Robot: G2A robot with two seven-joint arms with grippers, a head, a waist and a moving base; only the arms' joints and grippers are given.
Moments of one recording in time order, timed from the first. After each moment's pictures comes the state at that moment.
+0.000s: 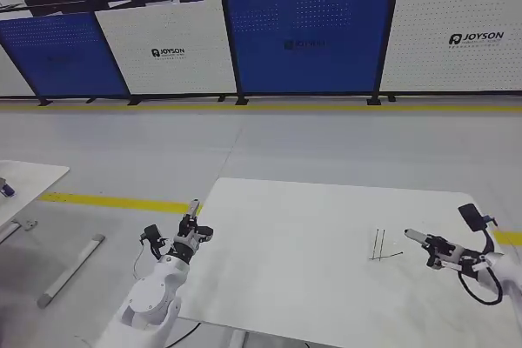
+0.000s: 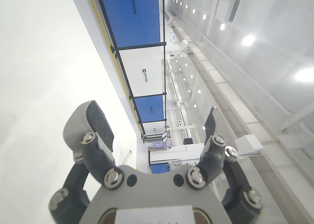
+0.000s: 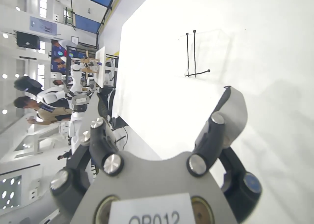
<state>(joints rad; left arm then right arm) 1.73 -1.15 -1.60 -1.80 -0.42 0.00 0.00 -1.20 -1.05 1.49 -1.54 -0.24 0.18 1.10</state>
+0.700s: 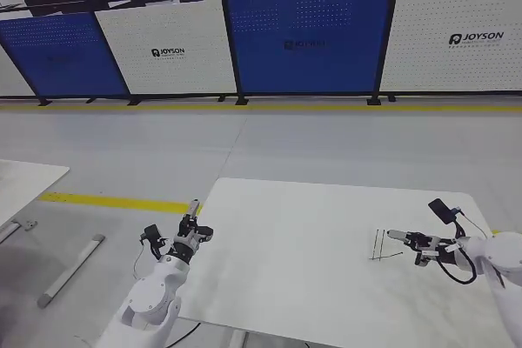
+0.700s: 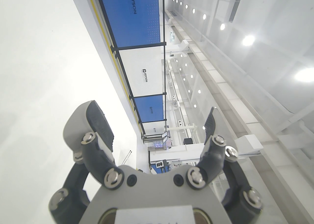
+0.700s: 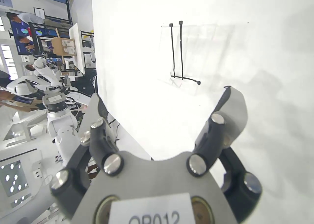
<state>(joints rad) 1.73 -1.15 -1.60 -1.80 -0.42 0.00 0.00 -0.96 -1.07 1.29 -1.22 -0.25 0.13 1.18</state>
